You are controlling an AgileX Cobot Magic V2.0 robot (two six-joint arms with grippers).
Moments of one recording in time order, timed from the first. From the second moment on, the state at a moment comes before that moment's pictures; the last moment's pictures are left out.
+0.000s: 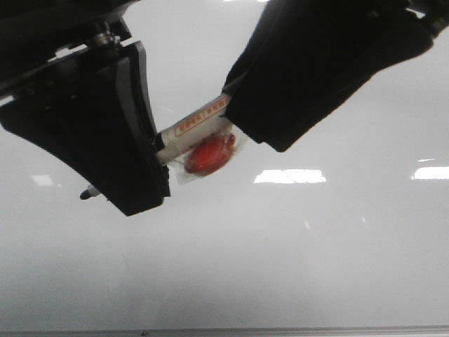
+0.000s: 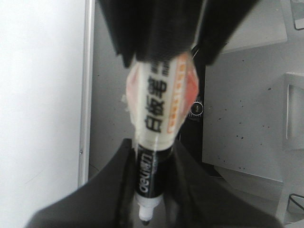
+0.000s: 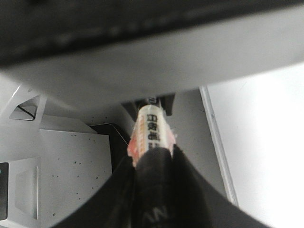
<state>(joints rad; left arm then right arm) -0.82 1.40 -1.10 -0.30 1.03 0.83 0.66 1.23 -0.96 0.64 0.86 -0.98</state>
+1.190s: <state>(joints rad) -0.27 0.84 -0.93 -0.41 0.91 0.64 0.32 0.95 -0.85 0.46 0.83 -0.49</state>
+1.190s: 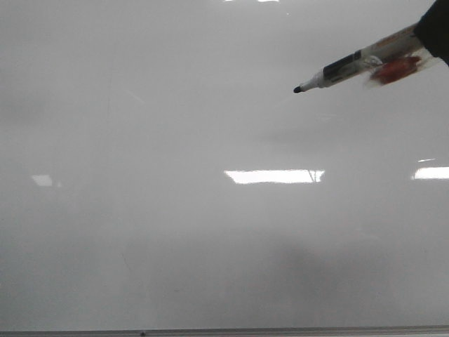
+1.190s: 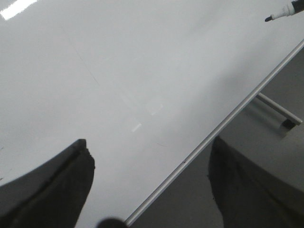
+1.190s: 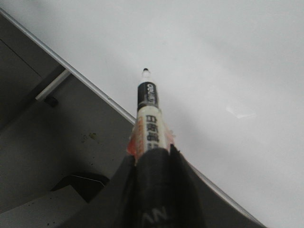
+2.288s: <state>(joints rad) -0.27 0.85 -0.93 -0.41 0.90 0.64 0.32 0.98 -0.85 0.46 0.61 -0.45</state>
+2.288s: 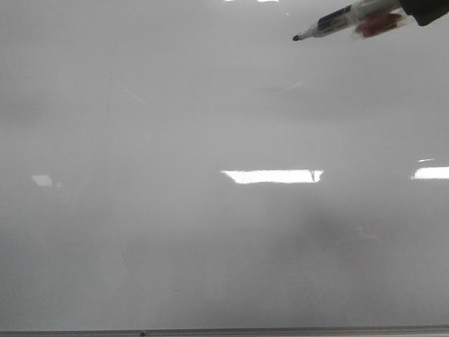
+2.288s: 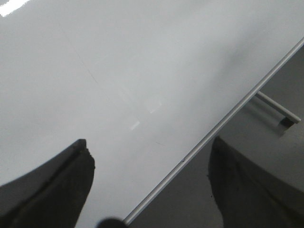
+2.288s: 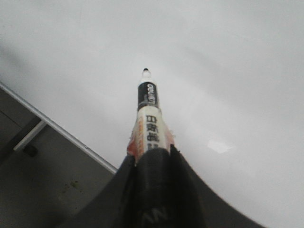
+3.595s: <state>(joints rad) -0.27 0.85 -0.93 -0.42 0.90 0.64 0.31 1.49 -1.13 0.36 0.68 -0.45</state>
